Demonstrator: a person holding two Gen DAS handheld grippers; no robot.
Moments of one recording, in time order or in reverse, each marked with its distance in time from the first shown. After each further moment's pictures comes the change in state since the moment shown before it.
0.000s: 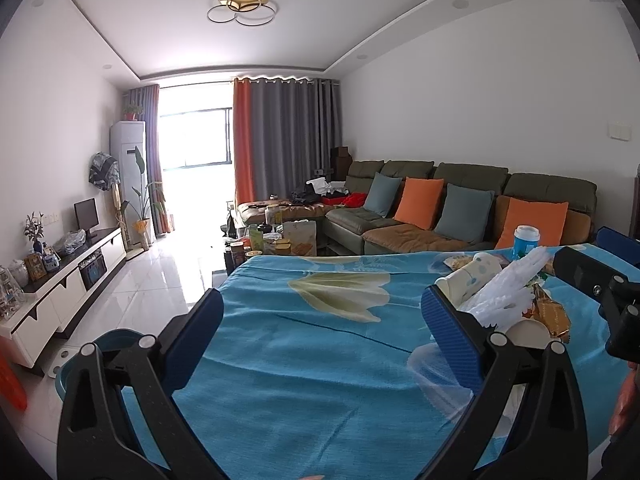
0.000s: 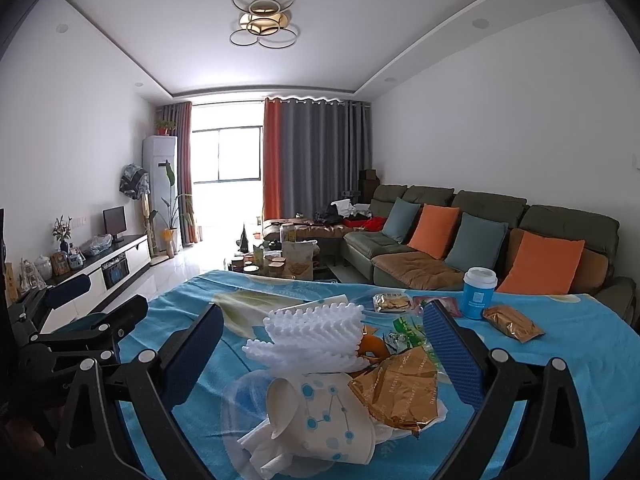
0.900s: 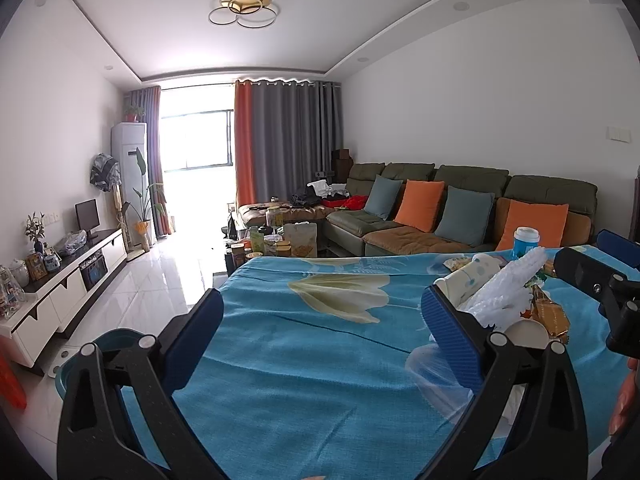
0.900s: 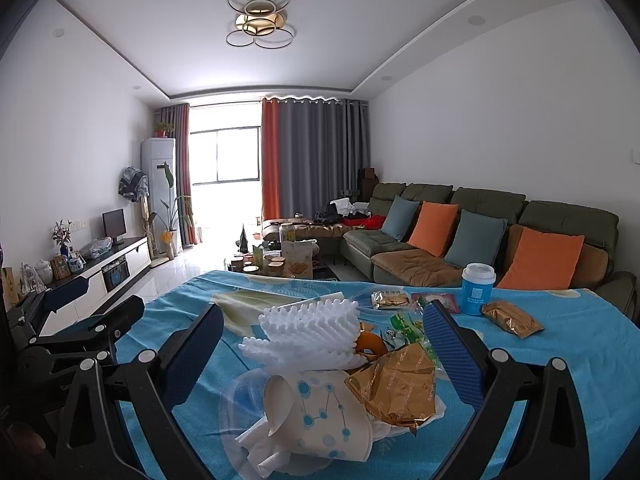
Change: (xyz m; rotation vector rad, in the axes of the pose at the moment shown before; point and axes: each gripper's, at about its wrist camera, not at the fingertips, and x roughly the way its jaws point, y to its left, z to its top) left arm -0.002 -0.002 0.002 -0.003 -0.006 0.002; right arm 0.004 -0.006 -0.003 0.012 0.002 -0.001
